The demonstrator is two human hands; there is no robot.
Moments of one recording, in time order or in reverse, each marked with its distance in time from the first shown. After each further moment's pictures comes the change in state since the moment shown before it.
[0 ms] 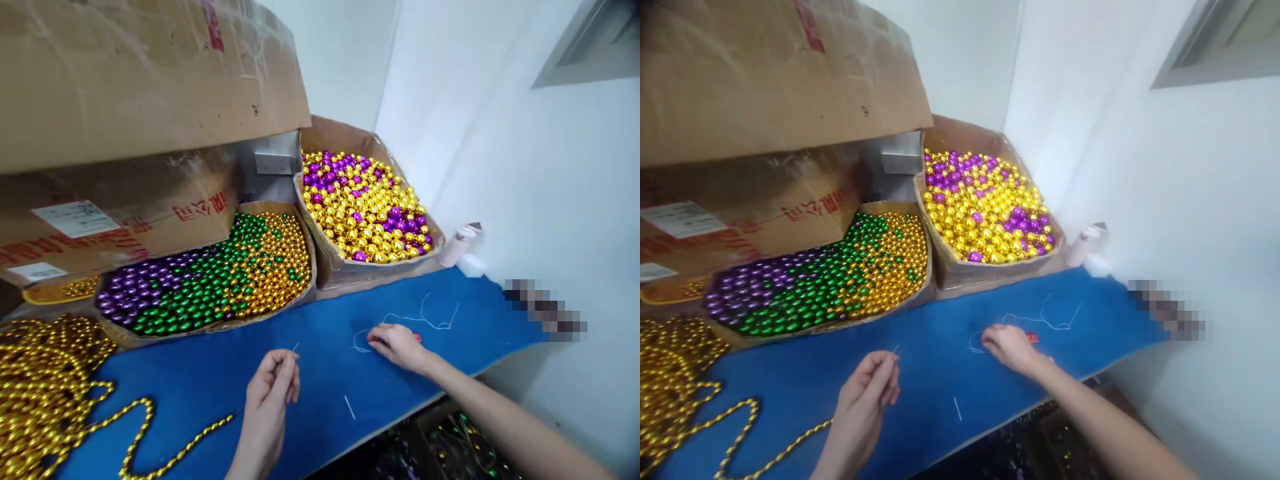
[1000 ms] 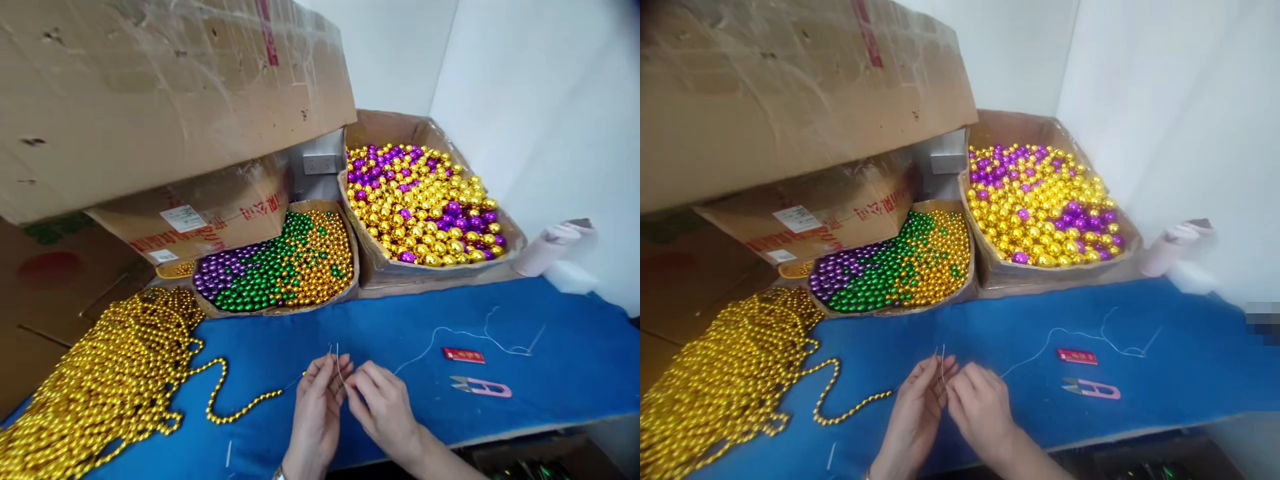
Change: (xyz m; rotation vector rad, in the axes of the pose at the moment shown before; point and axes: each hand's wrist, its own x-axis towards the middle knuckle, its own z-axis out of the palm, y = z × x) left_hand -0.014 -0.021 0.007 -0.560 0.235 -0.302; right_hand 0.004 -0.150 0.041 0.367 0.473 -0.151
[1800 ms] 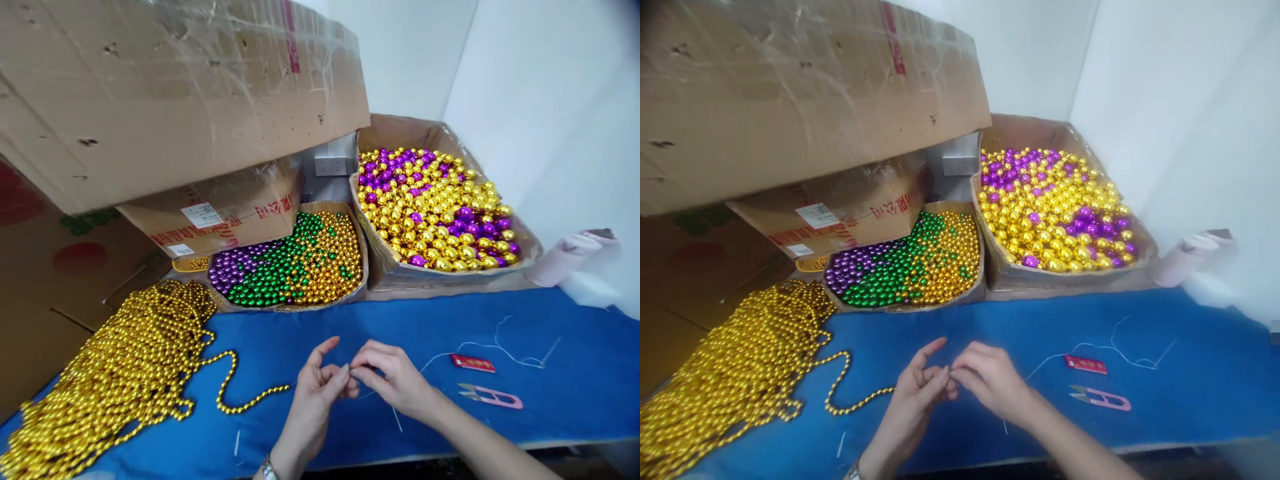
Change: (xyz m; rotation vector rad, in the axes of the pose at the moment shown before) left_hand -0.013 0.025 -0.005 0.480 -0.278 0.127; right_hand 0.046 0.014 -0.041 0.430 -0.318 -0.080
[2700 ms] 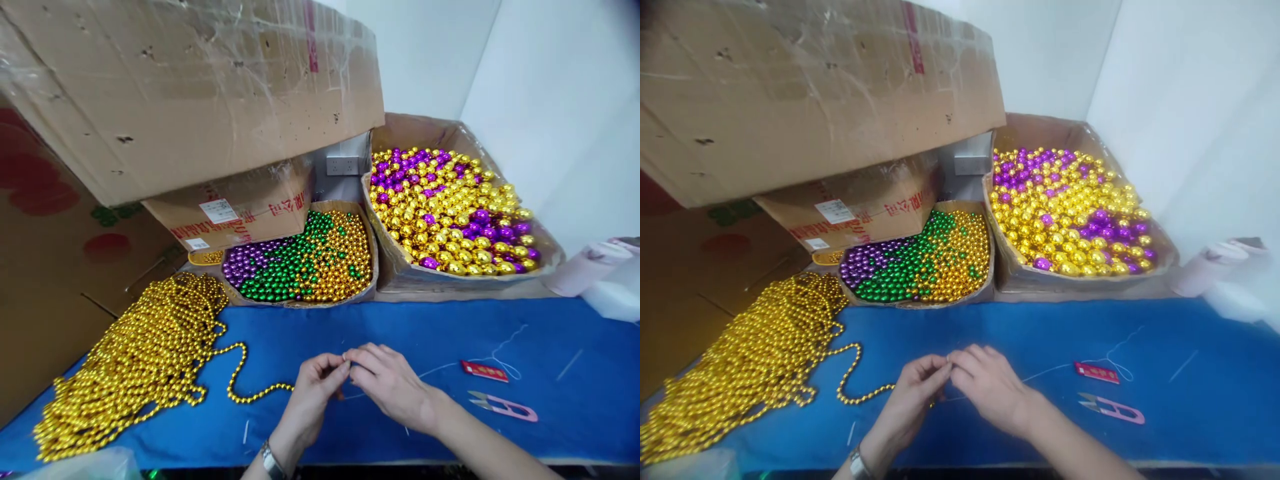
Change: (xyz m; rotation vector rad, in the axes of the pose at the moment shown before) left_hand 0.005 0.001 -0.020 0.194 0.035 0.000; right_hand 0.001 0.007 0.017 -0.437 -0.160 -0.240
